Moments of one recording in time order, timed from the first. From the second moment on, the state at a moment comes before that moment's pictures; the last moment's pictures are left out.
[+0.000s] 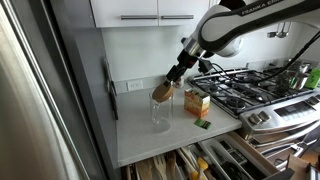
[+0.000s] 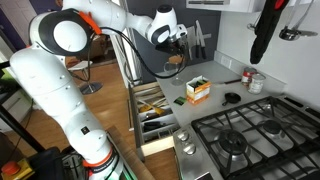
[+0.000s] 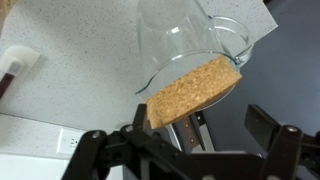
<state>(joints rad) 0.09 -0.05 0.06 -2.02 0.36 2.49 -0.36</state>
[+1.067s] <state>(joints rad) 0.07 -0.03 0.06 -2.02 0.11 2.54 -0.15</state>
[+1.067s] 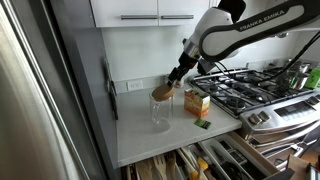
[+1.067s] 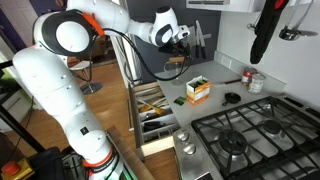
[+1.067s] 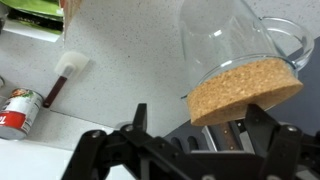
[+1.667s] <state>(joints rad) 0.08 -0.01 0.07 -2.02 0.12 2.54 -0.12</state>
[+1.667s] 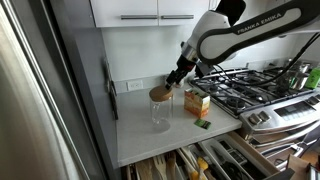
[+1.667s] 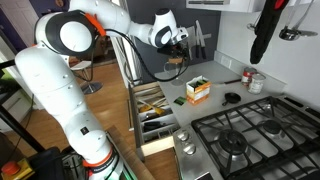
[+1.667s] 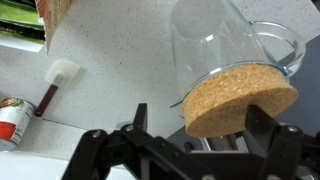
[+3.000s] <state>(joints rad) 0.06 0.01 0.06 -2.03 0.09 2.55 -0.08</state>
